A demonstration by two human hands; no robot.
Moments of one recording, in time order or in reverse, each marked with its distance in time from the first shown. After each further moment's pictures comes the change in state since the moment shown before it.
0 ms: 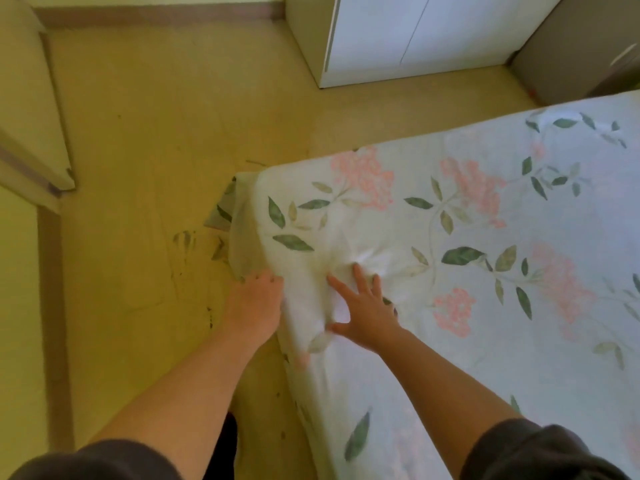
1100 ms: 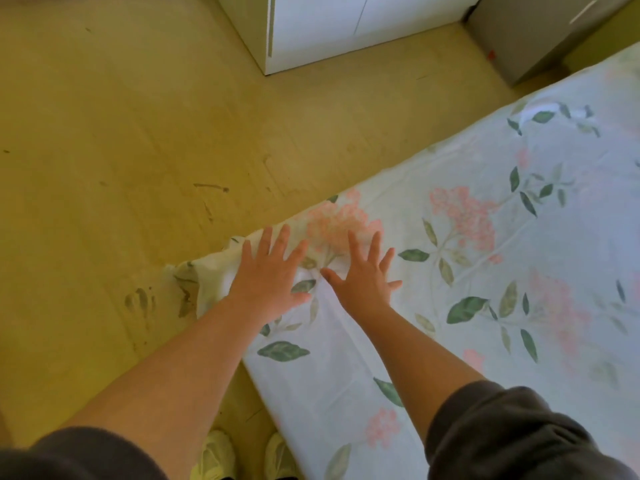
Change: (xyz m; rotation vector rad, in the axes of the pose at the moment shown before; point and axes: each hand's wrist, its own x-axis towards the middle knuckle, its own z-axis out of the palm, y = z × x) left_hand 0.222 -0.012 -0.075 0.120 -0.172 0.335; right_hand 0.166 -0.017 -0.113 0.196 0.217 0.496
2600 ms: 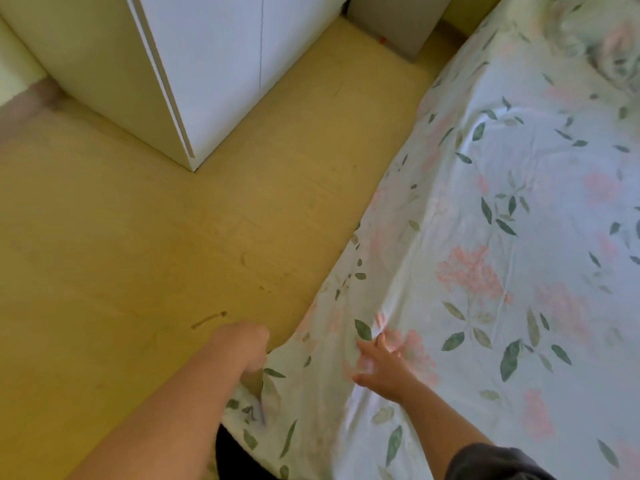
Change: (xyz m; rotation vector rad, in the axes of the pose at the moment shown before) left_hand 0.196 -0.169 -0.197 0.281 -0.672 0.268; right_hand 0.088 -0.094 -0.044 0.398 -0.489 0.393
